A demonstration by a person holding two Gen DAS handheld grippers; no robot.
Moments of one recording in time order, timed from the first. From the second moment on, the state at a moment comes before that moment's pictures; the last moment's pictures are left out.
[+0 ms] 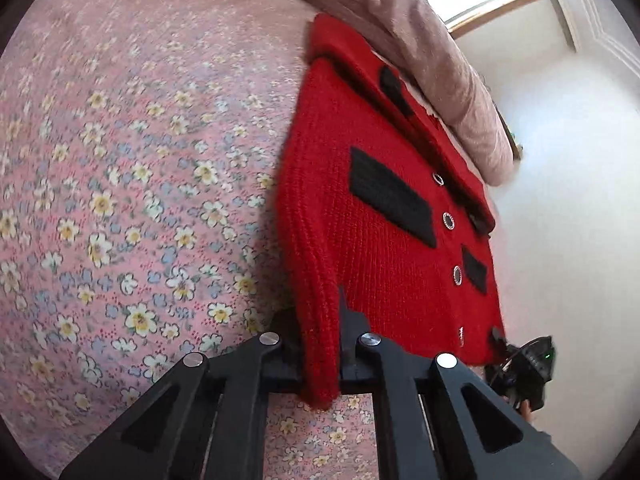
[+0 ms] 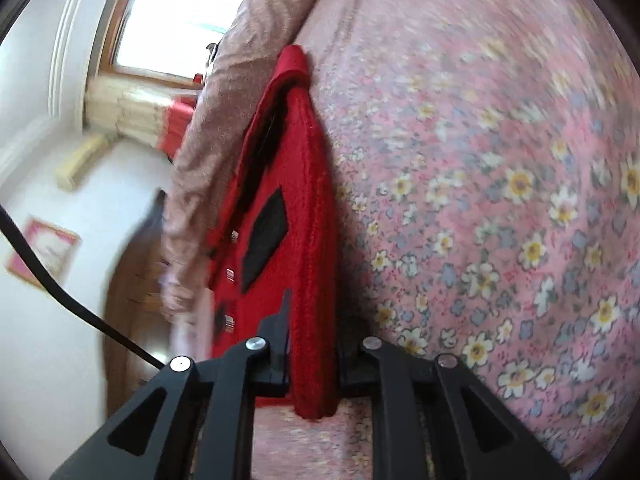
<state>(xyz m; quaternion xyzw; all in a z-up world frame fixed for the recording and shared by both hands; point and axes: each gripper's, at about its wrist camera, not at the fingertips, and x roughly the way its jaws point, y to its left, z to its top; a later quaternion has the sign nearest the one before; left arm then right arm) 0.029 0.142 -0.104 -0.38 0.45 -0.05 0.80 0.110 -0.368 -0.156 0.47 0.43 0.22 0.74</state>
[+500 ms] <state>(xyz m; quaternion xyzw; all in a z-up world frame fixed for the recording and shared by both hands) 0.011 0.141 -0.086 -0.35 0.45 -0.05 0.82 0.110 -0.339 -0.114 0.31 0.45 0.18 0.82</state>
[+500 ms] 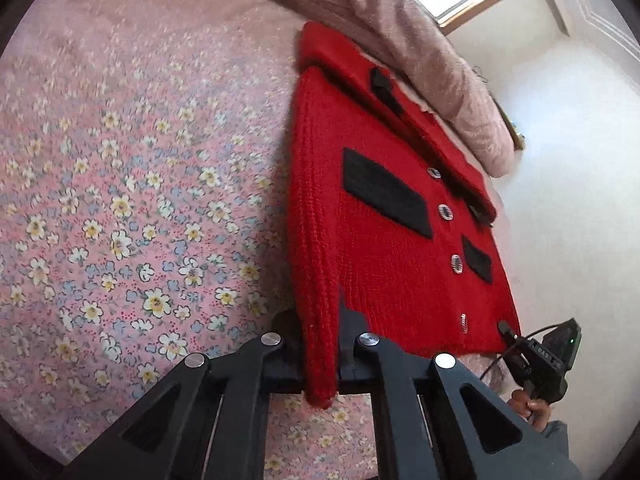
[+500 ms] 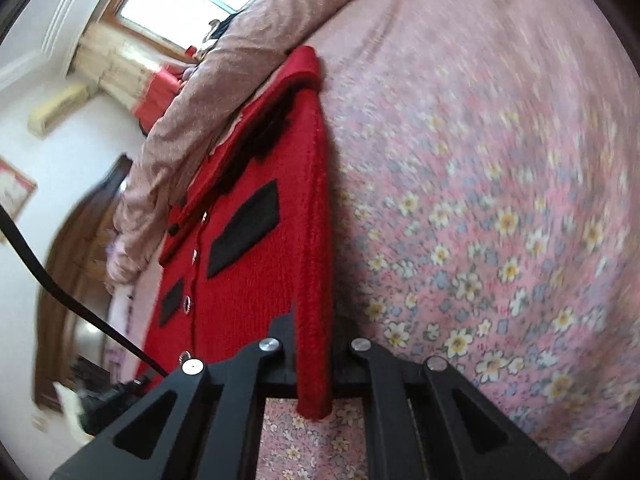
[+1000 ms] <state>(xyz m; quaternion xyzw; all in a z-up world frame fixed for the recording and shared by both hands) -0.041 0.143 -0.045 -0.31 0.42 -0.07 0.85 0.064 -0.335 -0.058 0.25 0.38 0.21 0.86</state>
